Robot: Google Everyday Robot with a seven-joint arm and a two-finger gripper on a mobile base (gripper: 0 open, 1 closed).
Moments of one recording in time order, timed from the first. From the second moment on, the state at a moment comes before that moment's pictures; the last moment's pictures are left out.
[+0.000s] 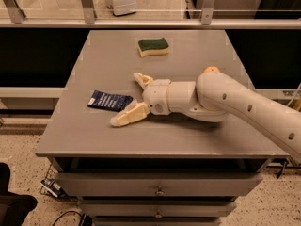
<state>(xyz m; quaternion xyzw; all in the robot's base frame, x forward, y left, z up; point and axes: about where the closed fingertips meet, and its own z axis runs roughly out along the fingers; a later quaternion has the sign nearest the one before) 0.575 0.060 0.821 -0.48 0.63 0.33 0.51</state>
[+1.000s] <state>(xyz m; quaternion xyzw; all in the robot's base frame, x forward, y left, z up) 0.552 0.086 0.834 -0.52 0.65 0.31 0.47</state>
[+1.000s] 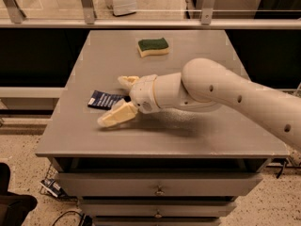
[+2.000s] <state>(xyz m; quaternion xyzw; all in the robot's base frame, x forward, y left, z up) 0.546 0.100 0.823 -0.53 0.67 0.32 0.42</state>
